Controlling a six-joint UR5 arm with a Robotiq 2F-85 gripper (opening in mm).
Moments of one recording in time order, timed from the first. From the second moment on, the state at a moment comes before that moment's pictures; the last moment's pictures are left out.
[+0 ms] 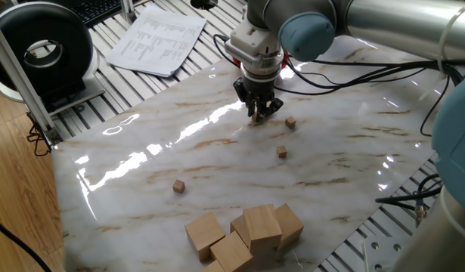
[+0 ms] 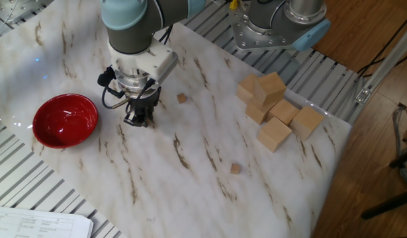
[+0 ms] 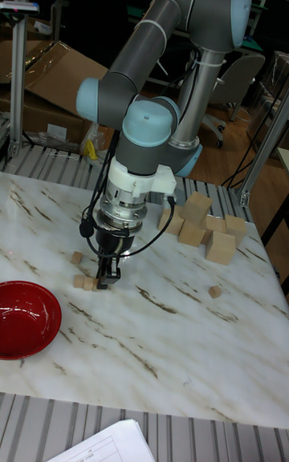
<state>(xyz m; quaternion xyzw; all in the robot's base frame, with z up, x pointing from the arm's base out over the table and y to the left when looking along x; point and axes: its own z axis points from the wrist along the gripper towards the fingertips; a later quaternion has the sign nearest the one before) 0.533 -0.041 0.012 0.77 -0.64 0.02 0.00</state>
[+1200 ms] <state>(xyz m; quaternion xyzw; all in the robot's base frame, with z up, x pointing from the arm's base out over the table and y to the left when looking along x) 0.532 -0.047 0.017 0.79 -0.61 0.01 0.01</state>
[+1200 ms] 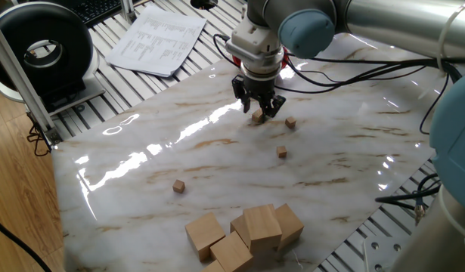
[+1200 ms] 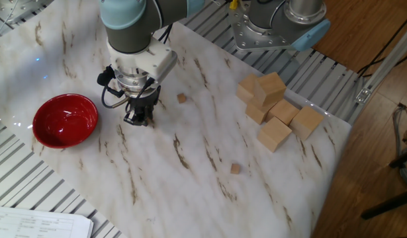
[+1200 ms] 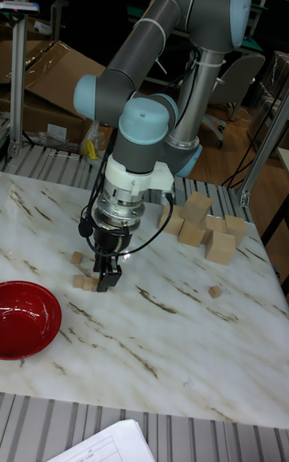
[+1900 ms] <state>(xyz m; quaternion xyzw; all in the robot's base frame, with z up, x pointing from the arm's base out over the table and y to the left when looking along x) 0.528 -0.073 0.023 0.79 -0.61 0.01 -0.01</state>
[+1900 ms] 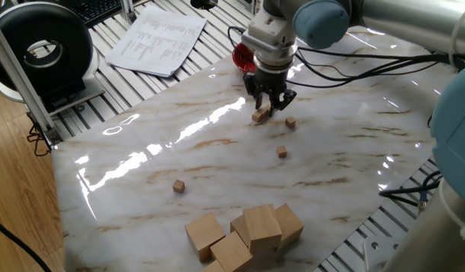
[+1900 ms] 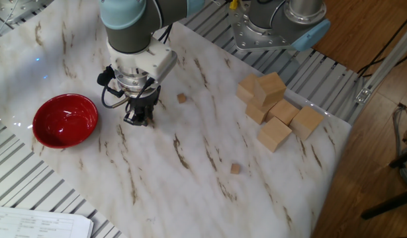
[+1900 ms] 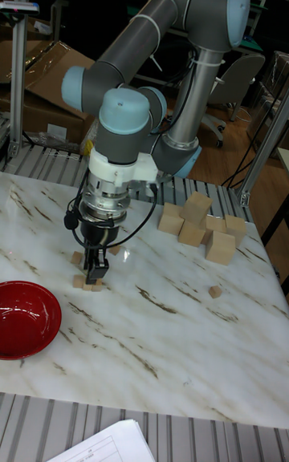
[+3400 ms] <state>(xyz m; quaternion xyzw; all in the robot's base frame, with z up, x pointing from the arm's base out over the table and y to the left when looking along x) 0.540 -0.096 0.016 0.78 -0.63 0.04 -0.03</state>
